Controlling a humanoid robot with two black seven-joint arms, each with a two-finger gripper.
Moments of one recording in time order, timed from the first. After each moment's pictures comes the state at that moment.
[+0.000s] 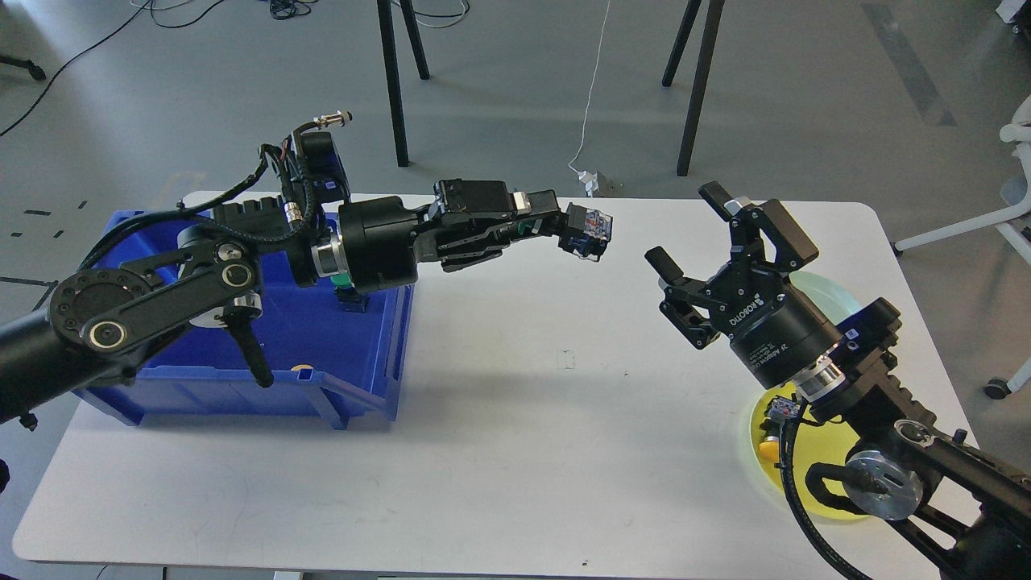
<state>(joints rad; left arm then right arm) -0.94 0.51 -0.34 -1.27 0.82 -0.49 -0.49 0.26 -0.53 0.76 1.62 -0.53 0.10 0.48</state>
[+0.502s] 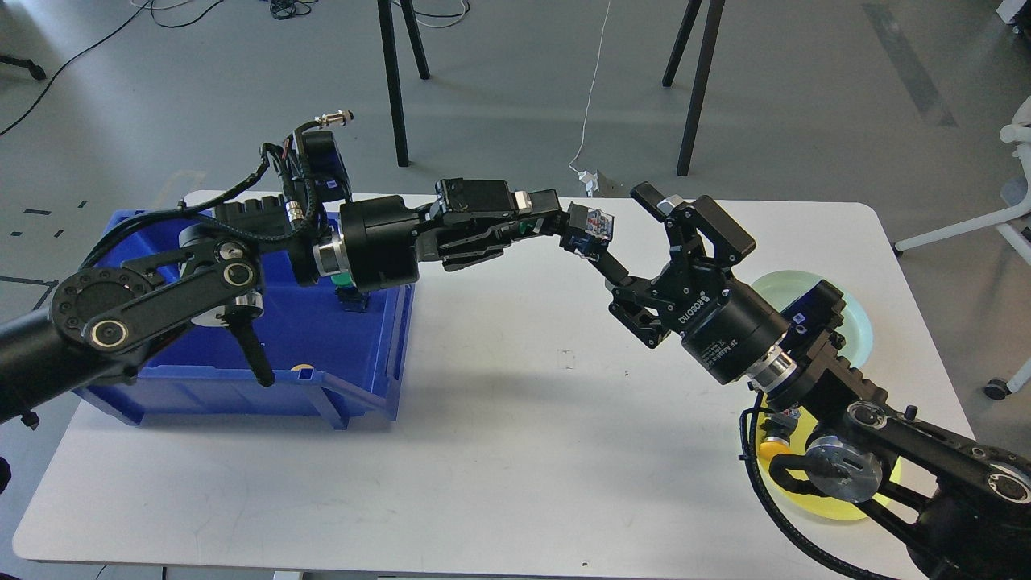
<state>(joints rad) -0.94 0.51 -0.33 -1.26 0.82 -0.49 -0.49 0.40 -0.50 0.61 1.59 -0.51 0.11 0.49</state>
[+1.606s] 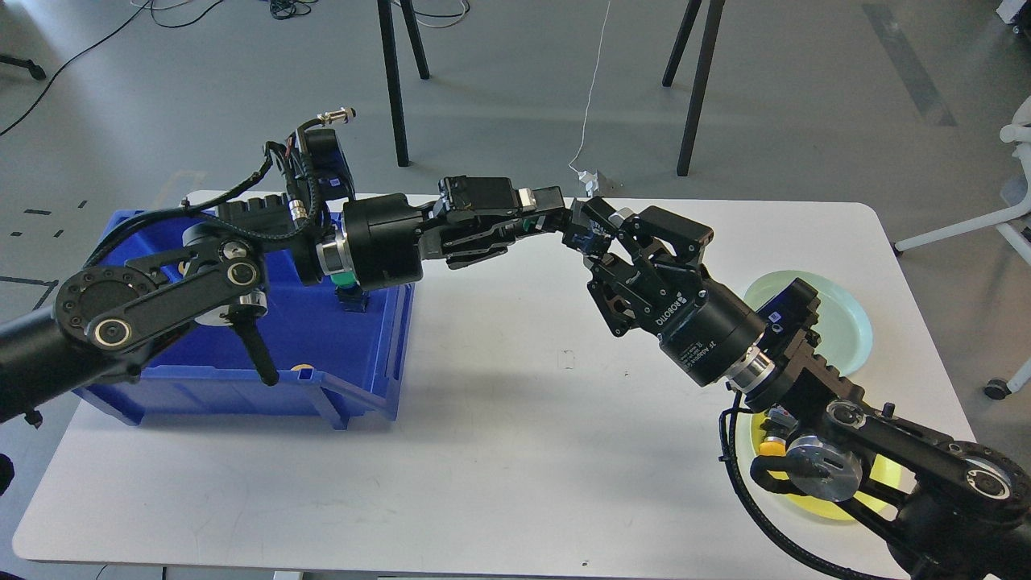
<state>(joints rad) -0.95 0.50 -0.33 -1.26 0.82 -0.49 -0.49 0.43 -0.46 0.59 1.60 -0.52 0.12 0.49</state>
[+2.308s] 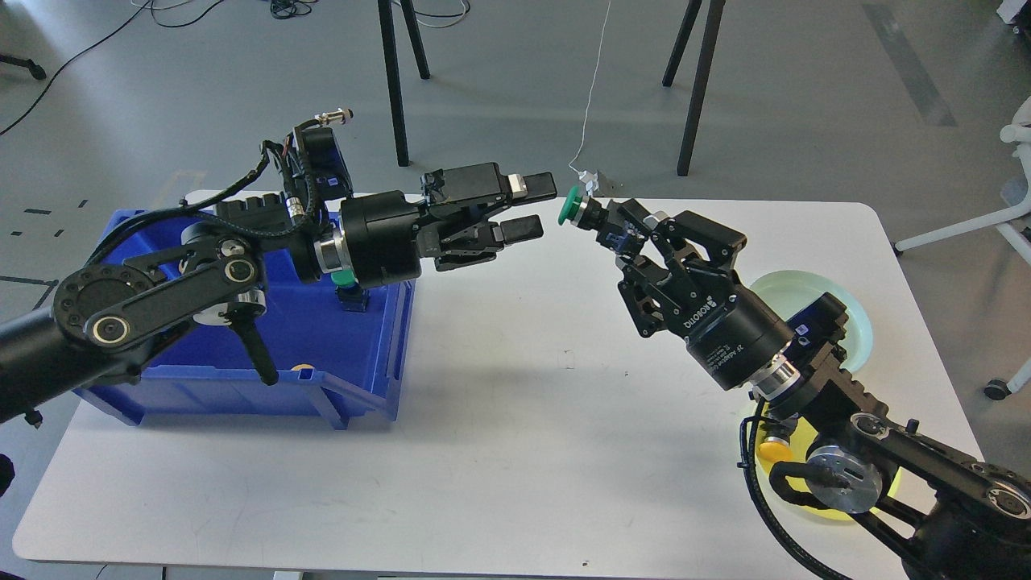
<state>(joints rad) -0.94 0.50 -0.34 -1.26 0.79 -0.49 -0.49 0.21 -0.45 0.85 1.56 -0.50 0.08 0.49</state>
